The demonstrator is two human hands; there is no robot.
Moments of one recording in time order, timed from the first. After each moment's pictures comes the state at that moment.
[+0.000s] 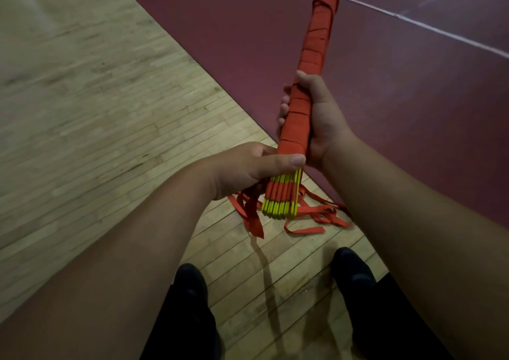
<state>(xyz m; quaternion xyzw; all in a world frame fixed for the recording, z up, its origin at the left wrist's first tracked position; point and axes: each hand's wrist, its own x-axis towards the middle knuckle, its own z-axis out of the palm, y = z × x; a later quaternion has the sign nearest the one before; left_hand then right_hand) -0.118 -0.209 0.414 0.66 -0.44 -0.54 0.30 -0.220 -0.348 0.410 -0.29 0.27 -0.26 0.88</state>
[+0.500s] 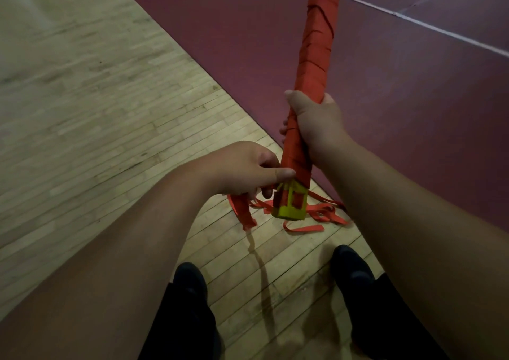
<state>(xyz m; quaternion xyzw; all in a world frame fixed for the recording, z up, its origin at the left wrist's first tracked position) -0.113 -0.216 0.409 0.75 -0.51 -0.40 0.14 -0.220 -0.349 0.398 -0.49 0.45 -0.33 0.67</state>
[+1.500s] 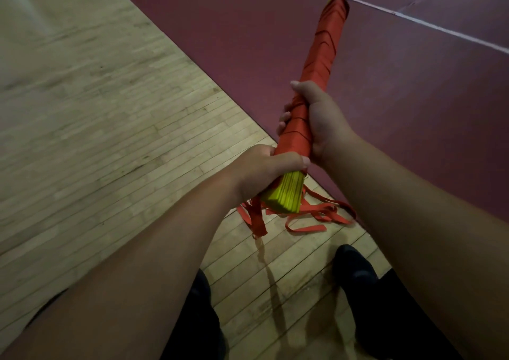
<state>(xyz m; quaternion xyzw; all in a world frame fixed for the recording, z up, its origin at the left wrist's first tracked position) -0.147 -0.218 0.403 0.70 -0.36 -0.50 0.37 -0.220 -0.358 0.398 -0.30 0.34 -0.29 0.84</state>
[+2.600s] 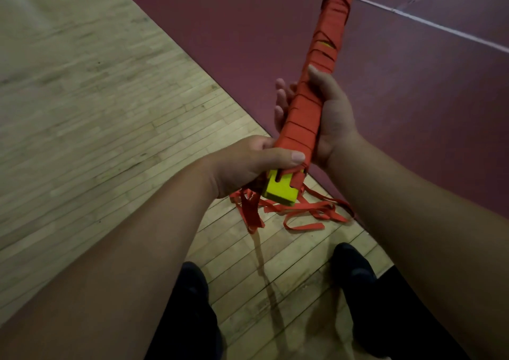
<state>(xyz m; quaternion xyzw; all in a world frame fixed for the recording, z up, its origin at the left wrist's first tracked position) -0.131 -0.213 0.416 0.61 -0.40 -0.56 0.39 -0.230 -0.361 0.400 -0.22 0.21 -0.28 0.91</state>
